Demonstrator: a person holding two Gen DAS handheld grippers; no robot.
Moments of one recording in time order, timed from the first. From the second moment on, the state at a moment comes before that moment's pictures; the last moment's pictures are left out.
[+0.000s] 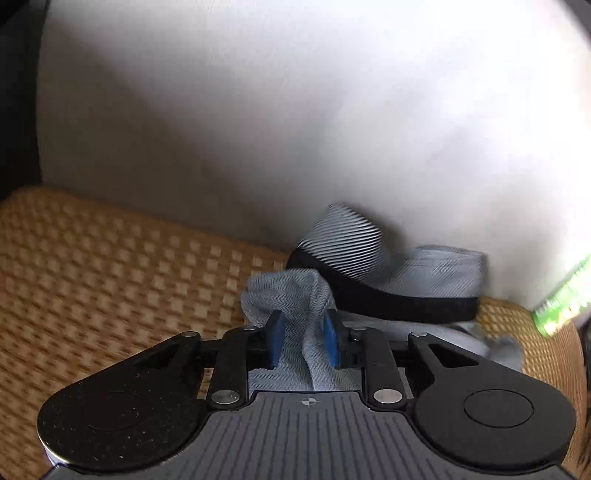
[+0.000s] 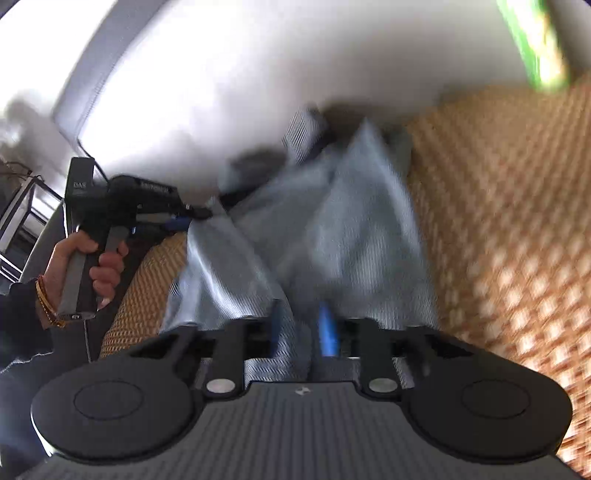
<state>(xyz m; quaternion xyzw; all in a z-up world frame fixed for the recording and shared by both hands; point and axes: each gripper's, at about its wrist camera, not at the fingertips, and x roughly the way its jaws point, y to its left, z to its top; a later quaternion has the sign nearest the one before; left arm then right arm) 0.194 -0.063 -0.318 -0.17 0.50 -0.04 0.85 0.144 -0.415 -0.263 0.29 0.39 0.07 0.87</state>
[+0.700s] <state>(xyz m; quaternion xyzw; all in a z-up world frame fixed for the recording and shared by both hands) -0.096 -0.089 -0.257 -0.12 0.52 -0.10 0.84 -0.014 -0.409 -0.181 0.19 0.40 0.20 0.88</state>
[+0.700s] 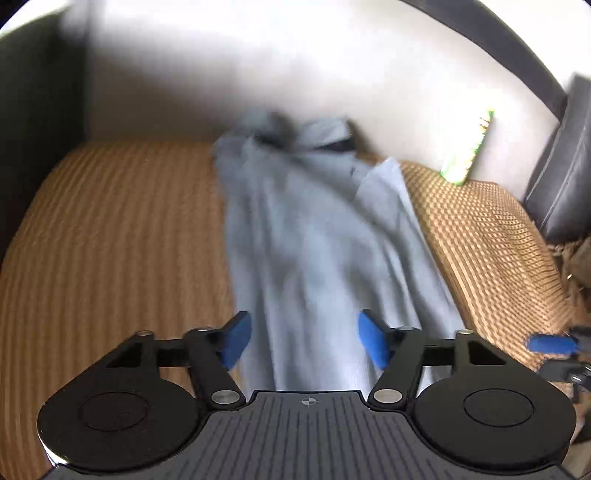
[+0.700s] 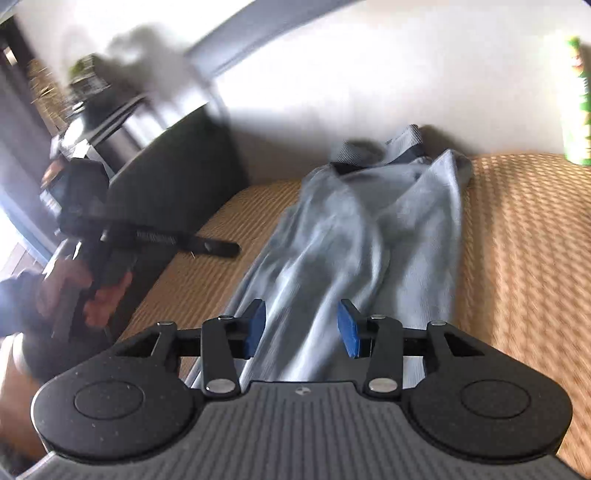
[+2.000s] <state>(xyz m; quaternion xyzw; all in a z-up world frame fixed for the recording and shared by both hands) -0.262 -0.102 -0.369 -0.35 0.60 -0.14 0.70 -0.163 -0.419 -0.319 0.48 0.48 0.08 0.73</state>
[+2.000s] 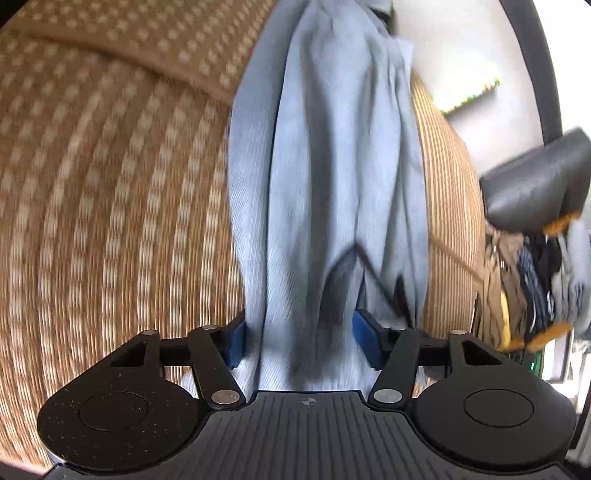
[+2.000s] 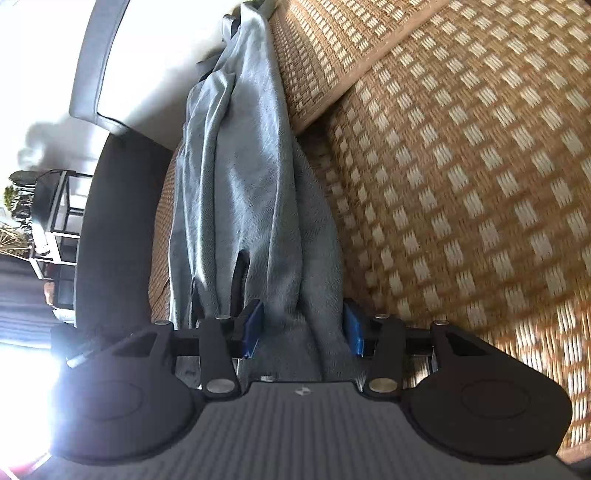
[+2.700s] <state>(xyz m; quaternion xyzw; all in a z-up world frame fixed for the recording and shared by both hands) -0.208 -0.103 -0.287 -0.49 0.54 -0.13 0.67 -0.136 -0.454 -0.246 0.64 0.45 0.11 0.61</state>
